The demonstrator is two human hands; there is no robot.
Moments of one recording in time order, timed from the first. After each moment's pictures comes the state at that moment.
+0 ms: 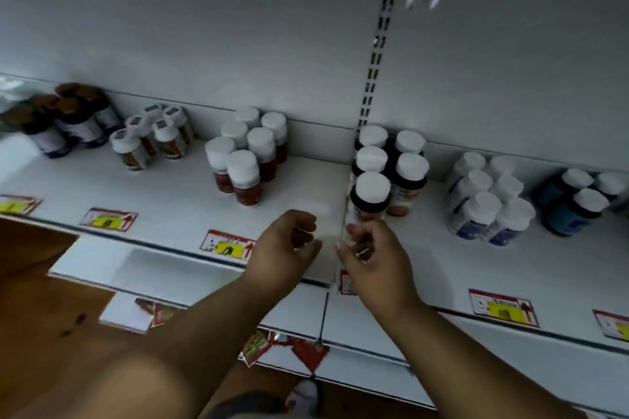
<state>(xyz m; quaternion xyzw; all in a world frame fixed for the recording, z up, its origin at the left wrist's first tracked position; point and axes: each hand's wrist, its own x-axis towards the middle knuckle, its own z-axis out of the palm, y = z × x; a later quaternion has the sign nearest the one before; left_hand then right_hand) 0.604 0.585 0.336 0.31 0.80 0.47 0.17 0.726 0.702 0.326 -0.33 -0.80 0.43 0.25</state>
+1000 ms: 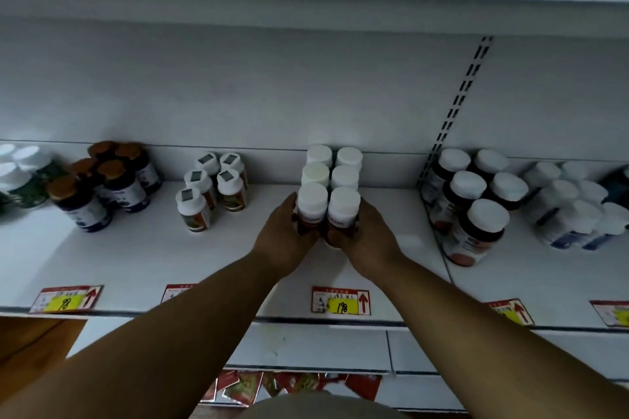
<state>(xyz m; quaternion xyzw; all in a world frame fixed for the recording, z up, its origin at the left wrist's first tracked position) 0.382 0.536 0.330 0.38 0.78 0.44 0.25 0.514 0.645 0.330 -0.31 -0.79 0.46 0.24</state>
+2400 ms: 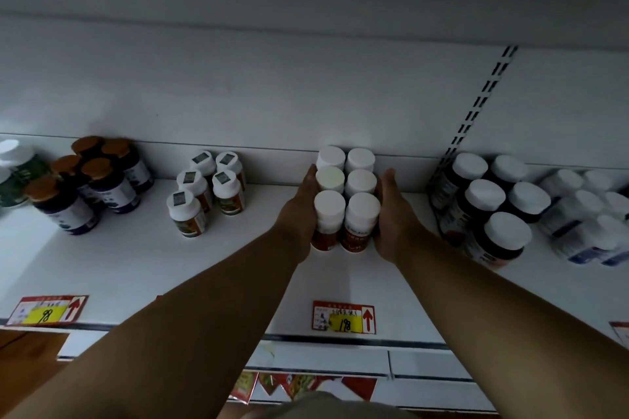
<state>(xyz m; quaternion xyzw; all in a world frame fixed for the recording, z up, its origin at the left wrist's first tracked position) 0.376 0.602 0.344 0.06 0.59 0.65 0.47 0.483 0.693 0.345 -0.38 -0.43 0.79 0.22</state>
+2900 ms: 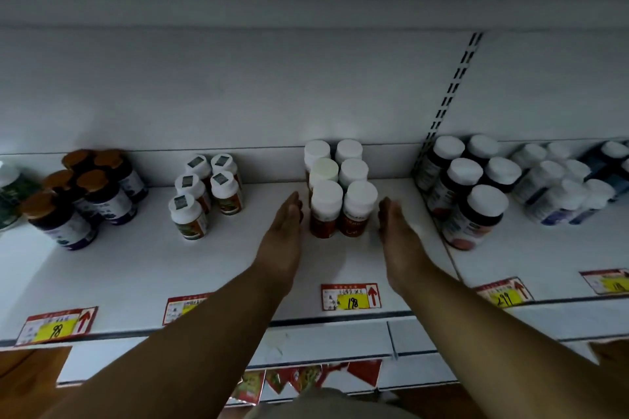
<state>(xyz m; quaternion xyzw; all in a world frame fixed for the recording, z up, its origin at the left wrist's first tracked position) 0.384 0.531 0.319 0.21 0.64 0.63 0.39 0.534 0.632 0.333 -0.47 -0.50 0.67 0.28</state>
